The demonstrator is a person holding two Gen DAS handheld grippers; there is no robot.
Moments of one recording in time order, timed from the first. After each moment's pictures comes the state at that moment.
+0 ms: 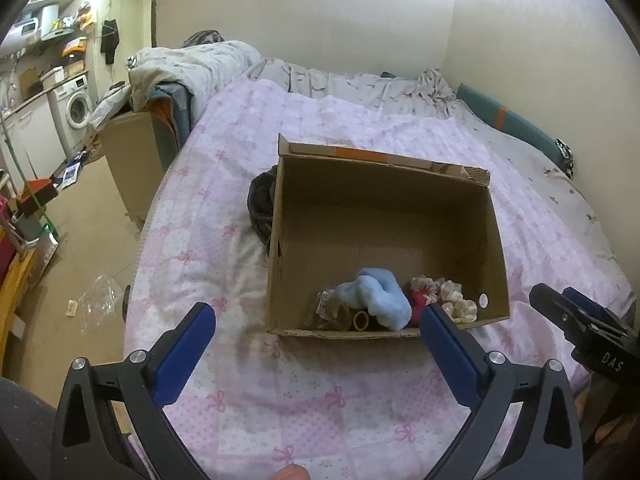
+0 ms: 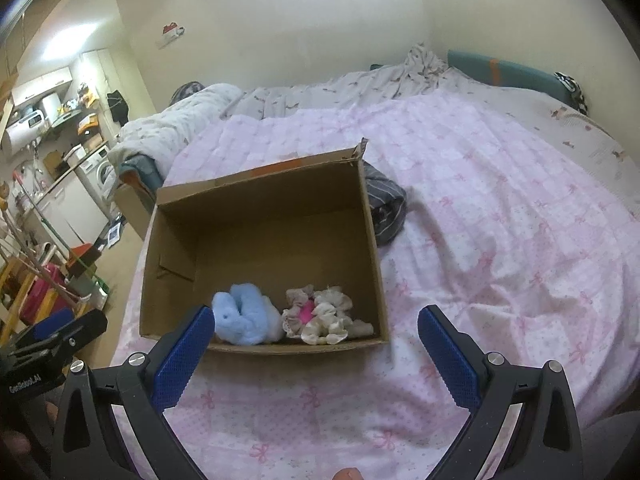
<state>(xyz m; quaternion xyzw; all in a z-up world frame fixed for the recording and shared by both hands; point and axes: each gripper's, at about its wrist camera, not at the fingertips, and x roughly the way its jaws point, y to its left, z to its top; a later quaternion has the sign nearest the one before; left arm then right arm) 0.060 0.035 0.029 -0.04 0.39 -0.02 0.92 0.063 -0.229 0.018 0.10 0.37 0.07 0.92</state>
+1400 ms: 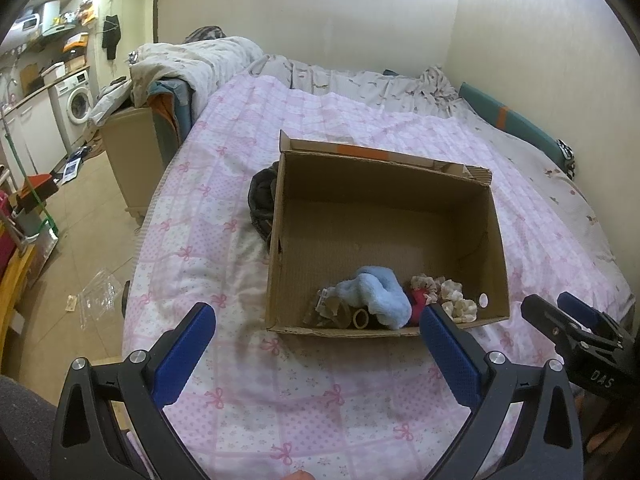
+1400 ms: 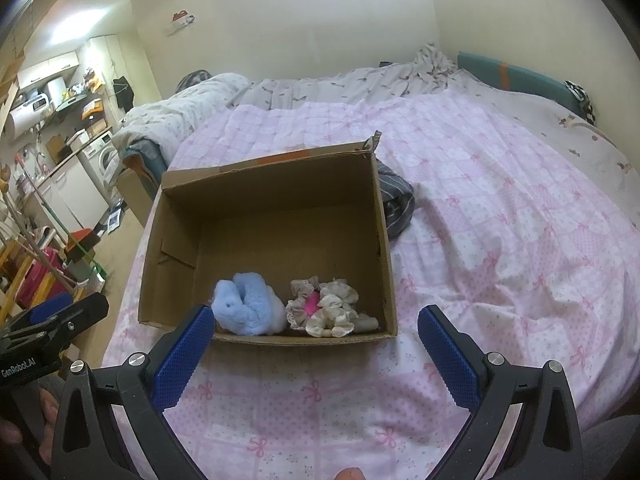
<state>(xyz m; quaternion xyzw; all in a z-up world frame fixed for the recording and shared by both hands) 0.061 0.035 0.028 -0.04 0.39 -0.02 0.92 0.064 -0.220 0.015 0.08 0.38 0.07 0.92</state>
